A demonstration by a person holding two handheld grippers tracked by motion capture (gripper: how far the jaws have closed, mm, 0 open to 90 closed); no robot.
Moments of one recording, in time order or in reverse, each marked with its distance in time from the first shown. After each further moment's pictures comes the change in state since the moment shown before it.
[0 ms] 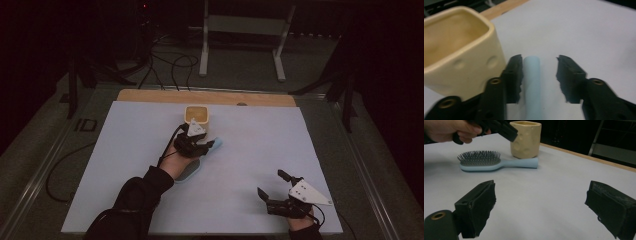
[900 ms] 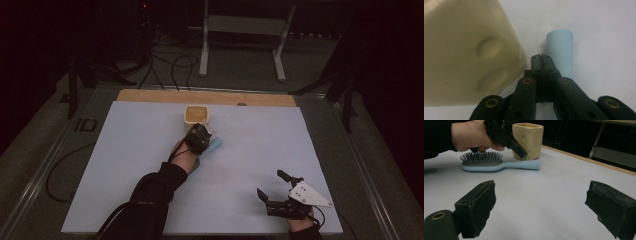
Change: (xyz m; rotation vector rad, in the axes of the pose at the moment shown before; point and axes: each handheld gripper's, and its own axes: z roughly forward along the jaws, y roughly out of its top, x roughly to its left) left arm -0.001 0.001 0.056 0.265 0.167 0.065; right arm 0.003 0.002 -0.002 -0.017 0.006 -0.019
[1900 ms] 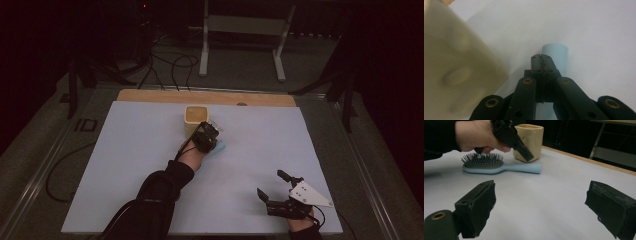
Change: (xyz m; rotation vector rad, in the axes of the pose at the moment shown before) left arm -0.007 0.019 0.007 0.033 -0.070 -0.039; right arm 0.000 0.000 0.000 -0.002 0.004 0.004
